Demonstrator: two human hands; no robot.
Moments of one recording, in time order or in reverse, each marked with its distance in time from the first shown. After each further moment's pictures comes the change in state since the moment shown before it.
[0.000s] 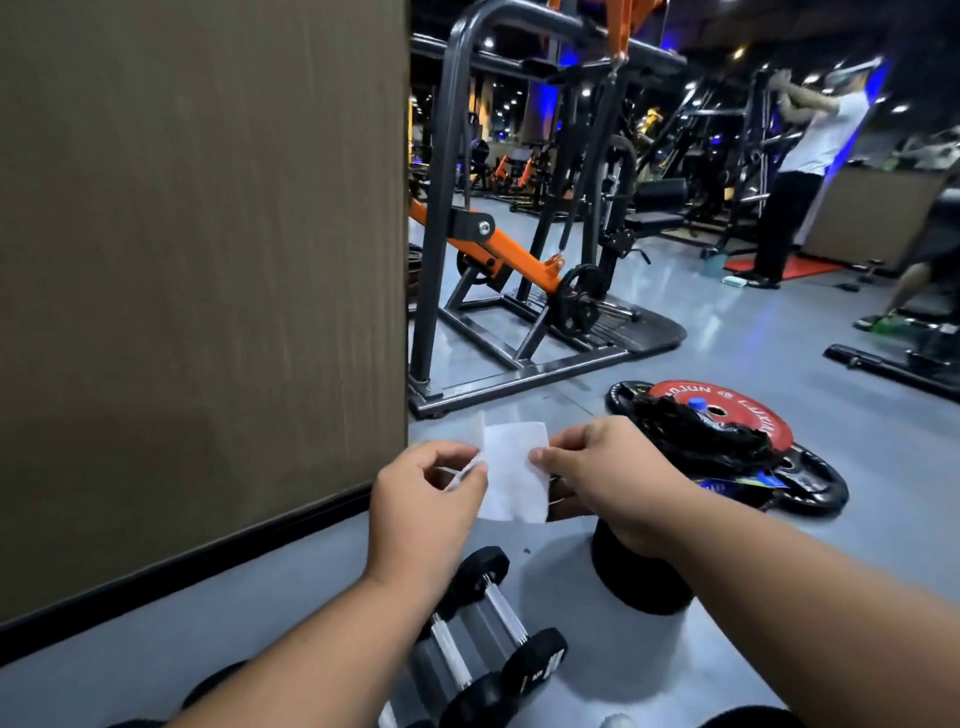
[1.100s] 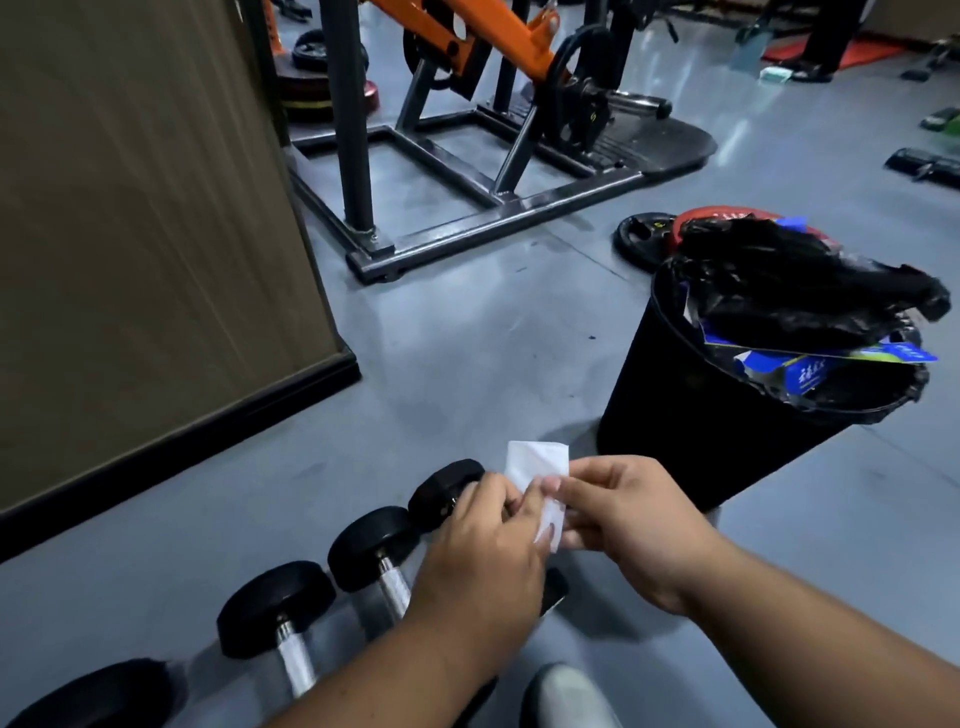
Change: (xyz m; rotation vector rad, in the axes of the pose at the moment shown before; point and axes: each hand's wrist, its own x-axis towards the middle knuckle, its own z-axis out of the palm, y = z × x) left_hand -0.003 -0.249 0.159 0.640 -0.559 0.385; right_hand 0.140 0.263 -0.041 0.323 -0.041 0.279
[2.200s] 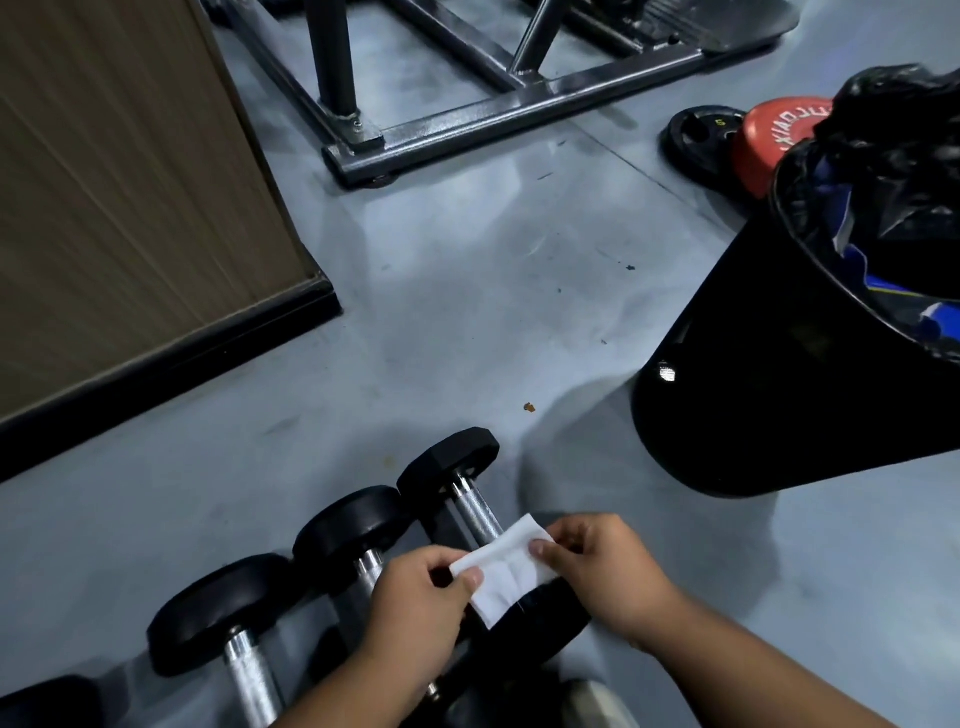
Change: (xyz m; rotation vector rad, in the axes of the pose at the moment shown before) left_hand -0.037 -0.108 0.091 -0.632 -0.228 -1.108; right_hand 0.103 0.157 -0.018 -0.568 0.040 0.203
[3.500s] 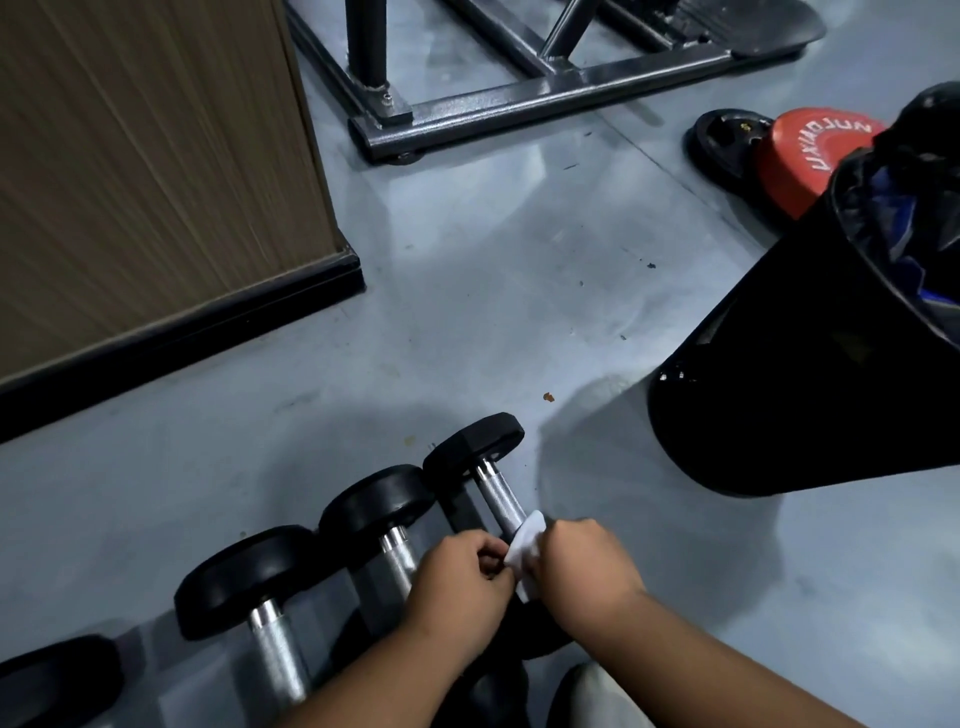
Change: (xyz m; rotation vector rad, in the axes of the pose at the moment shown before) left_hand 0.016 -0.017 0.008 0.261 -0.060 0.106; right_hand -0.001 -0.052 0.048 -0.859 -0.121 0.098
